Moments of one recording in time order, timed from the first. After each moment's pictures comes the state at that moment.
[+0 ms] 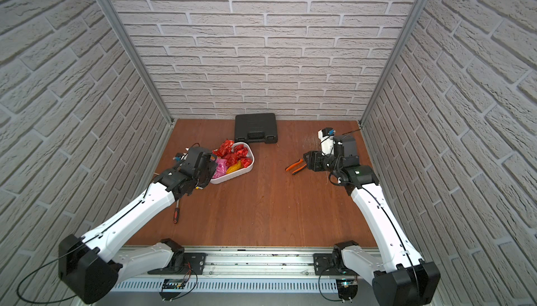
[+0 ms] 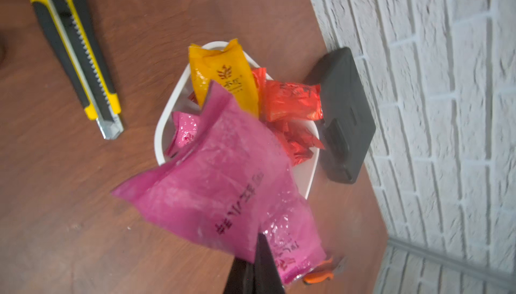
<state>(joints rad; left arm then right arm) -0.53 1.14 0.95 -0.60 -0.32 -1.27 0.13 1.11 1.10 -0.69 -0.27 0.21</state>
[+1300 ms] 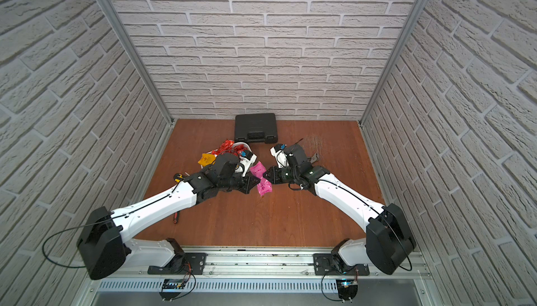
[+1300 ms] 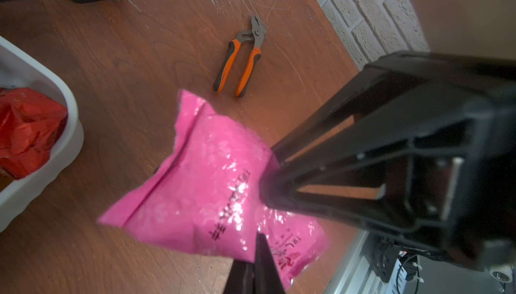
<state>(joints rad) -0.78 1.32 0.93 -0.30 0.24 -0.39 0.54 1.39 0.99 -0.34 -0.42 0.51</state>
